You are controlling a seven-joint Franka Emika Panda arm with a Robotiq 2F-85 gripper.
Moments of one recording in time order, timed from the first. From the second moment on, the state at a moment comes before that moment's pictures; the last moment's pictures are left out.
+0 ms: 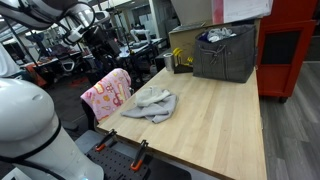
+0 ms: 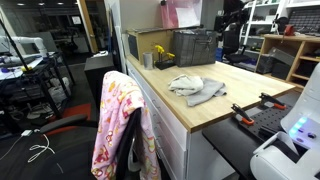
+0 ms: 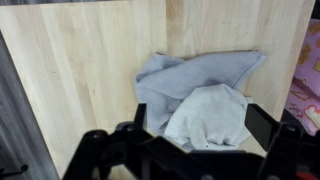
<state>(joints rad) 0.04 -0.72 0.21 -2.73 -0.05 2.10 0.25</state>
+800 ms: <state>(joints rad) 0.14 -0.24 0.33 -2.35 -0.01 2.15 0.35</state>
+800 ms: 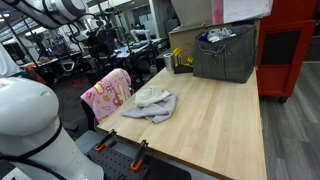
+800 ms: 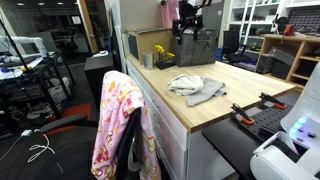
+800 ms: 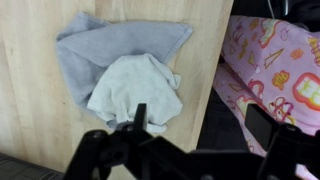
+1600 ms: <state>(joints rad) 0.28 0.08 0.34 -2.06 -0.01 2.16 0.35</state>
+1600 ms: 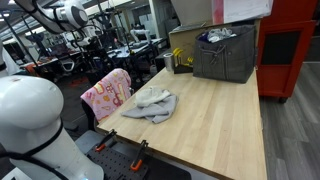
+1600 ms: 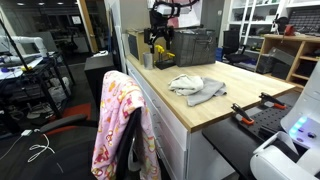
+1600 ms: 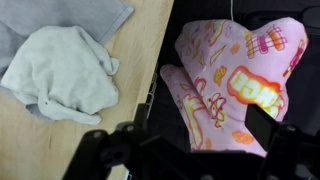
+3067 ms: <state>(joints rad) 0.41 0.46 0.30 -1.68 -0.06 2.33 0.36</state>
